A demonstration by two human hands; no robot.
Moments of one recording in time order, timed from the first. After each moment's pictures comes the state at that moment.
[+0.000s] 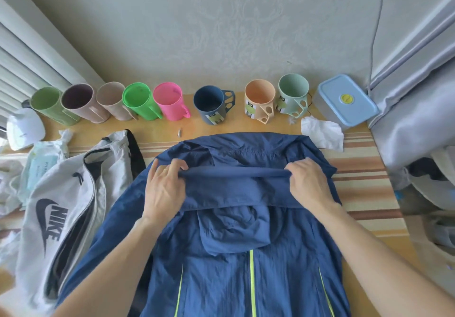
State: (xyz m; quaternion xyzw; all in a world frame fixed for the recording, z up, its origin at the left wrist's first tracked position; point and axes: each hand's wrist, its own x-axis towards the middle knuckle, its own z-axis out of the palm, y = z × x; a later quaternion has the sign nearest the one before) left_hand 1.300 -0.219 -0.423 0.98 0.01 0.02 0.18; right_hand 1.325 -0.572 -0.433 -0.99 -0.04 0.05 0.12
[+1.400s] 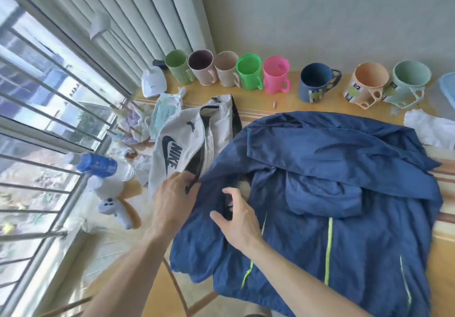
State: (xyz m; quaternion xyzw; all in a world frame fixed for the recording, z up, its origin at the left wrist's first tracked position) left_hand 1.120 -0.064 -0.333 0.96 0.24 -0.06 0.15; right_hand 1.122 -0.241 -0.376 -0.84 -0.07 0.29 0.46
